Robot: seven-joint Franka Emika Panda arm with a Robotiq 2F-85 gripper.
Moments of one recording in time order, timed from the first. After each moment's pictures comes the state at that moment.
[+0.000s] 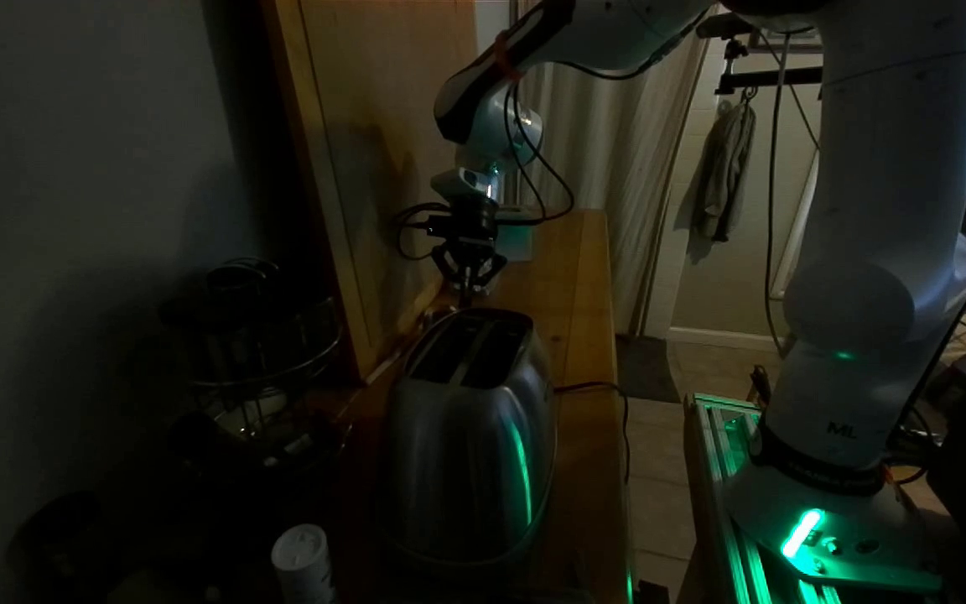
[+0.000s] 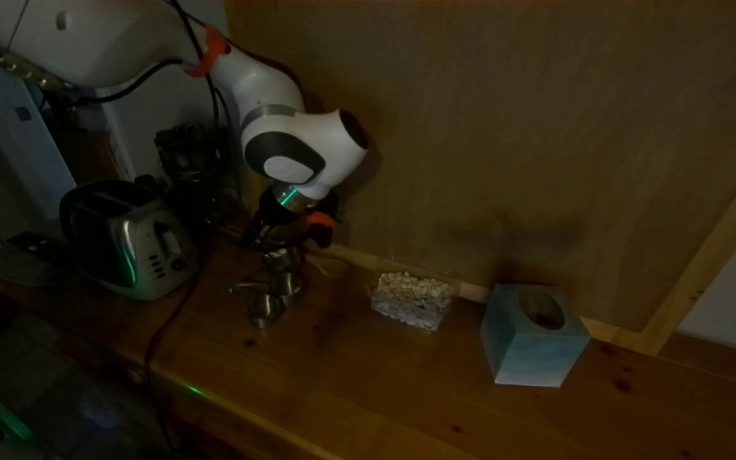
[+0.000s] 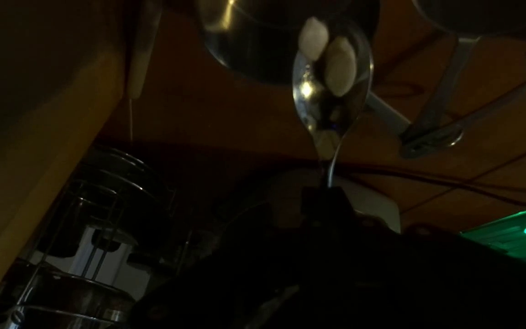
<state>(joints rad) -0.64 0.25 0.16 -1.99 0.50 1.73 -2.71</state>
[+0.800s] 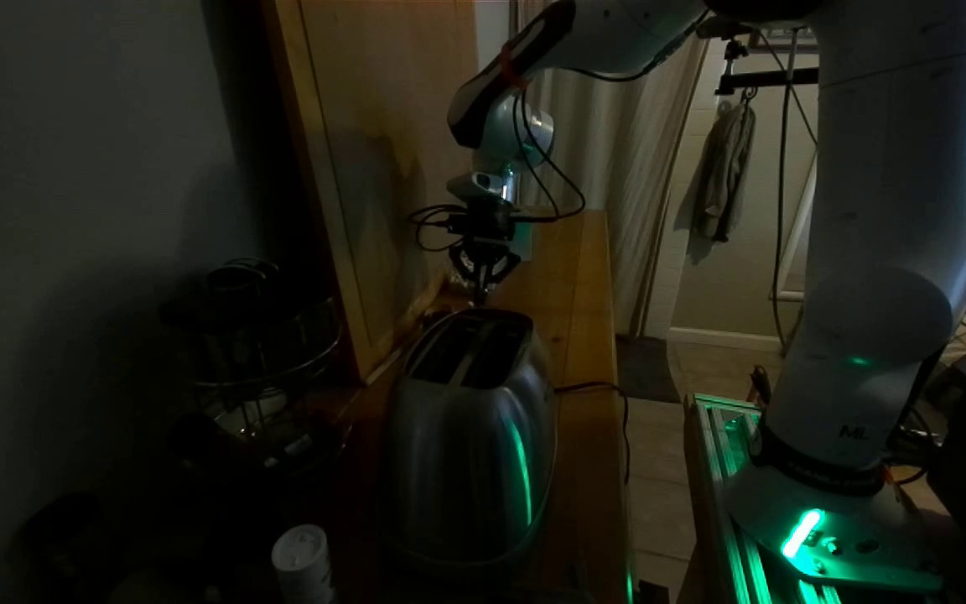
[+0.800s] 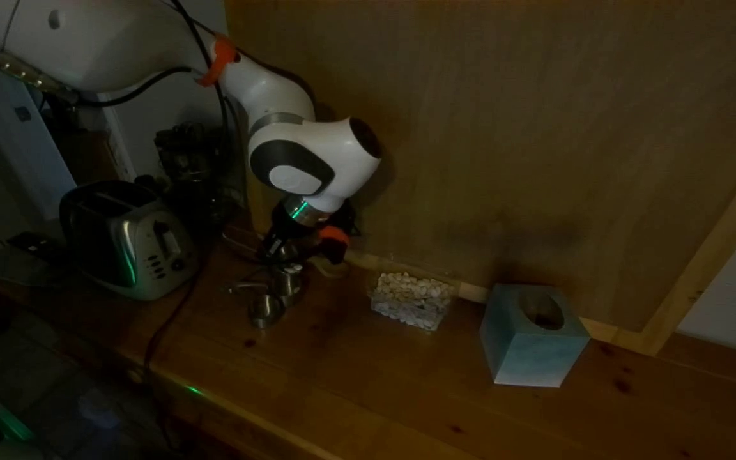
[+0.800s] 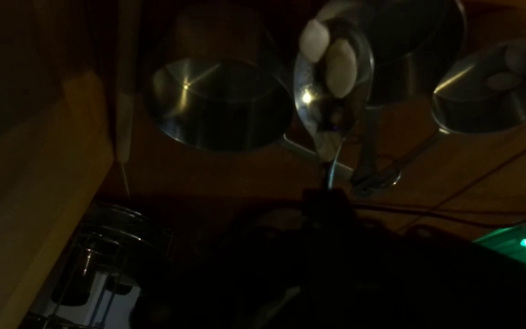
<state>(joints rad) -0.44 0.25 -0.12 -1.99 0.51 1.75 -2.70</state>
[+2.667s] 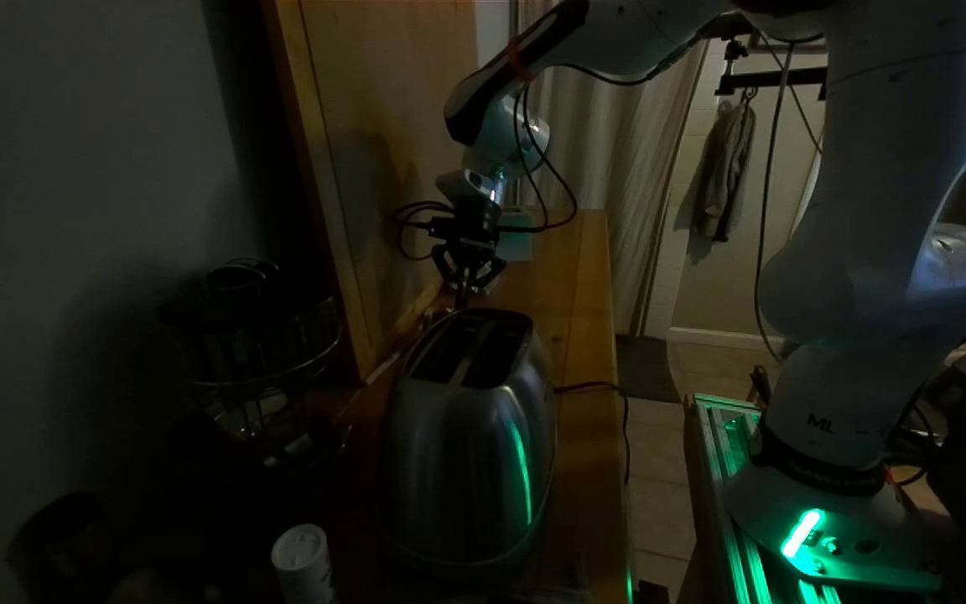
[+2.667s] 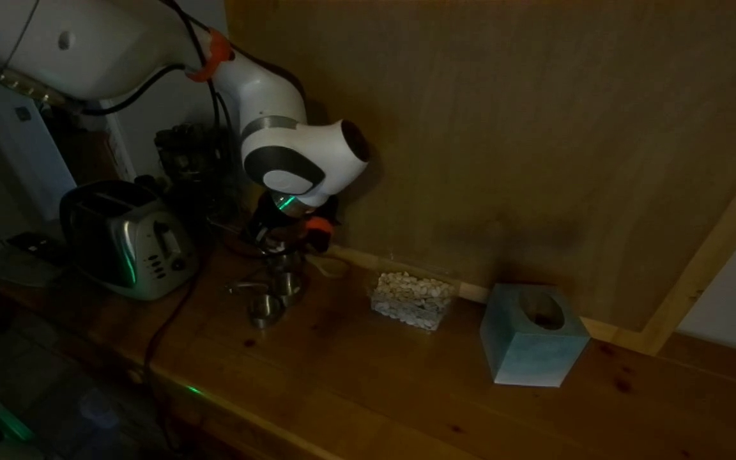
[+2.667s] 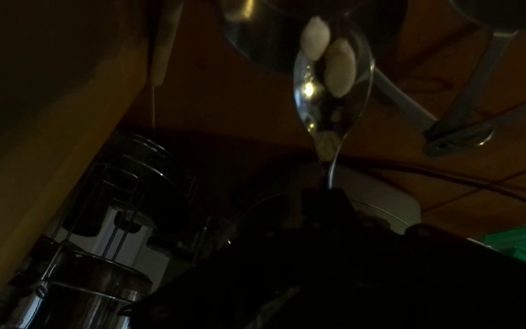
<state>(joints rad) -0.98 0.27 0.51 -2.02 0.50 1.77 -2.71</state>
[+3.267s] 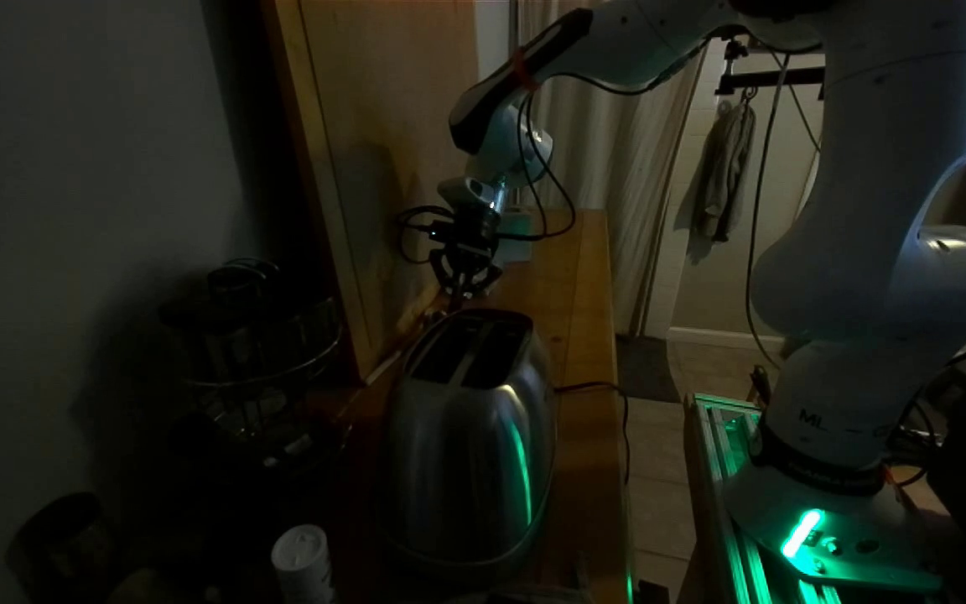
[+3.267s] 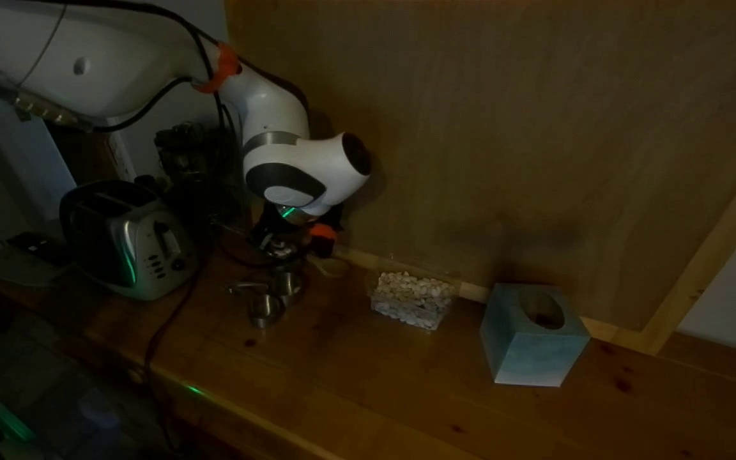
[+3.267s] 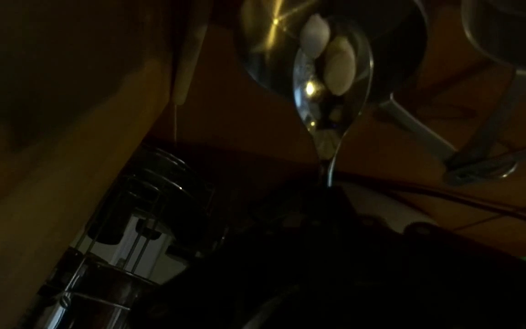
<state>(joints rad) -1.14 0.33 0.66 -2.04 0.50 1.87 -2.71</state>
